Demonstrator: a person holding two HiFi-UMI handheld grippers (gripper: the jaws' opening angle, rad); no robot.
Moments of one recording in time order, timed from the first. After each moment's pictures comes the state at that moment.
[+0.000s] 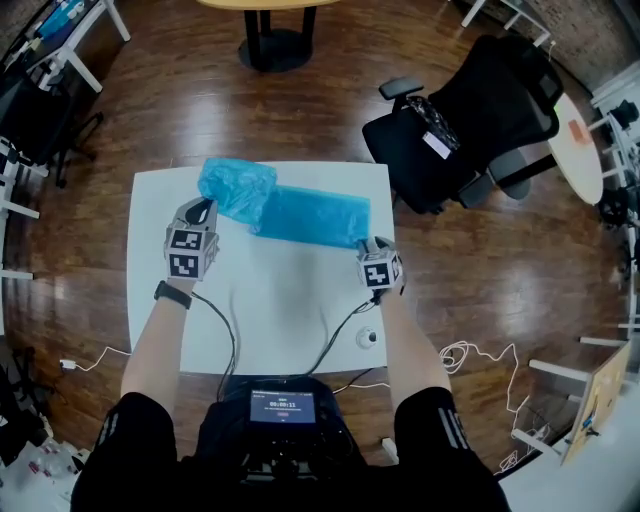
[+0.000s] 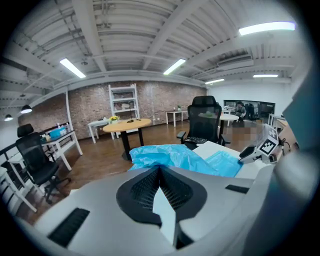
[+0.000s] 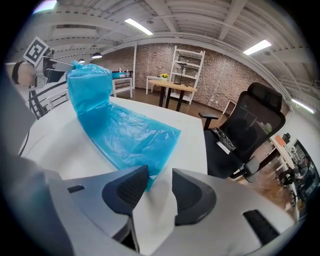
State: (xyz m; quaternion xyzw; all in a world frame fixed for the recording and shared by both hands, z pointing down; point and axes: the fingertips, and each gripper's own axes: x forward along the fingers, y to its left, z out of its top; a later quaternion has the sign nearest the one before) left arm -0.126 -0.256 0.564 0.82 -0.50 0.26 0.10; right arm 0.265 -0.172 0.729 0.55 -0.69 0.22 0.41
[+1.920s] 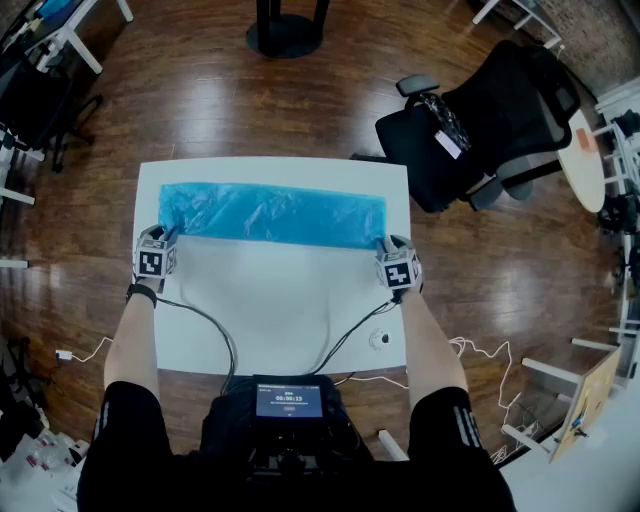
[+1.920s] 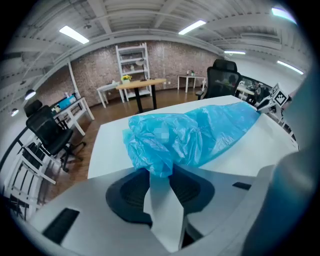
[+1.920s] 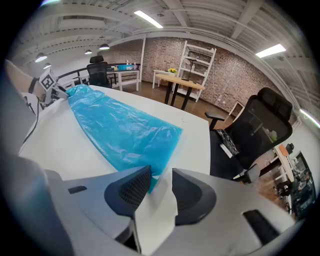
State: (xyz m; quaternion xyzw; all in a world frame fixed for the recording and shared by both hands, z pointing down) left arm -0.333 -0.220 0.728 0.73 -0.50 0.40 0.24; right arm 0.260 -0.180 0.728 0.51 -0.69 0.21 0.46
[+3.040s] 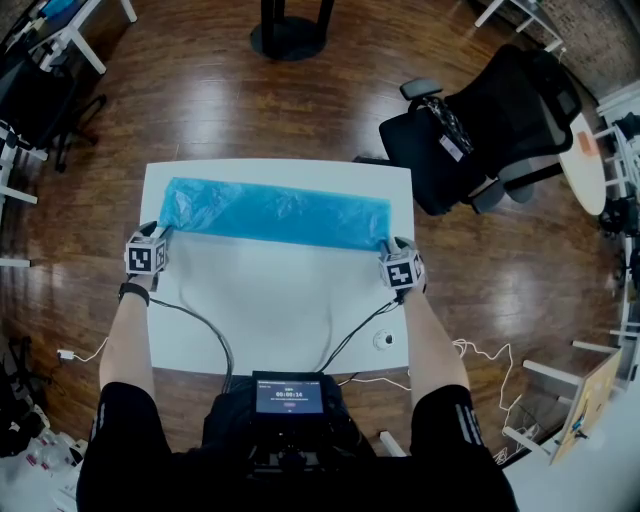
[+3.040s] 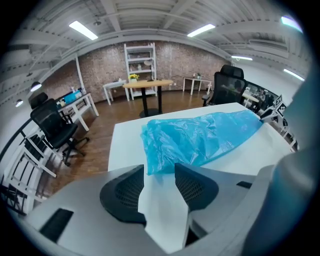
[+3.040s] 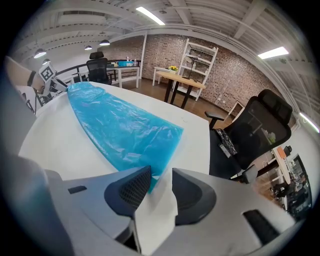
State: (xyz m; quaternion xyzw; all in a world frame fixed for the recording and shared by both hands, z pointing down) left arm -0.377 -0.223 0.706 0.71 -0.53 0.39 0.26; right arm 0.259 -0.180 0.730 0.51 -0.69 0.21 0.47
